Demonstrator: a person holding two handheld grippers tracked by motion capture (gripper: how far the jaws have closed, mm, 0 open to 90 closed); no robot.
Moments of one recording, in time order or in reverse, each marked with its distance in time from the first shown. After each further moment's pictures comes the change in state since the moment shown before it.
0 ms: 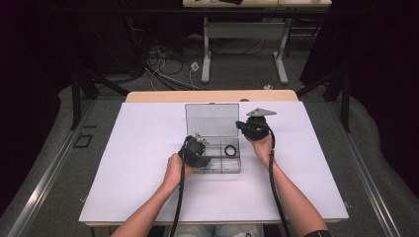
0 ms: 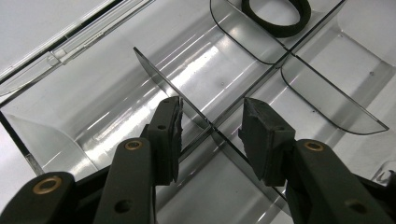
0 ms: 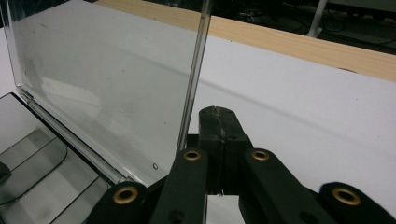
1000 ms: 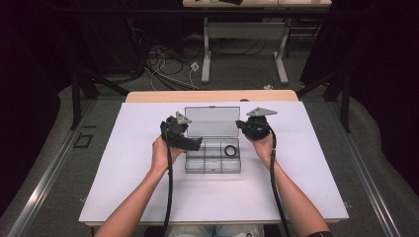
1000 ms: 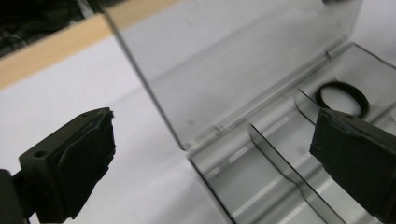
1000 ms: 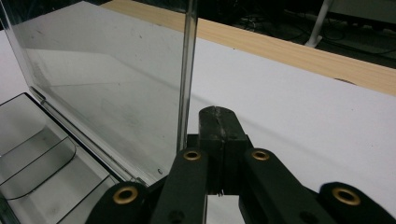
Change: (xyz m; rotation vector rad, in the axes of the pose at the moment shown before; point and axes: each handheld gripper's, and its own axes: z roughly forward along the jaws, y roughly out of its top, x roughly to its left) left arm 0.051 0.026 -0.061 -0.201 0.182 -0.055; right arm 0.003 0.004 -0.007 -0.010 0.001 -0.036
